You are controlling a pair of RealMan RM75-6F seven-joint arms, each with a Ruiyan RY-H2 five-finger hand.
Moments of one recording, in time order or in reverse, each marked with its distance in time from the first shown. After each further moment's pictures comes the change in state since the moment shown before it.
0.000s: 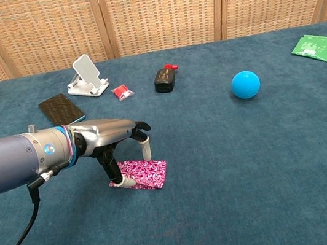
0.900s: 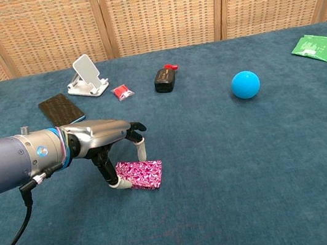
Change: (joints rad) left arm 0.024 0.017 0.001 -0.015 0.017 0.007 0.009; right arm -0.003 0.005 -0.002 -0.007 -0.009 0.006 0.003
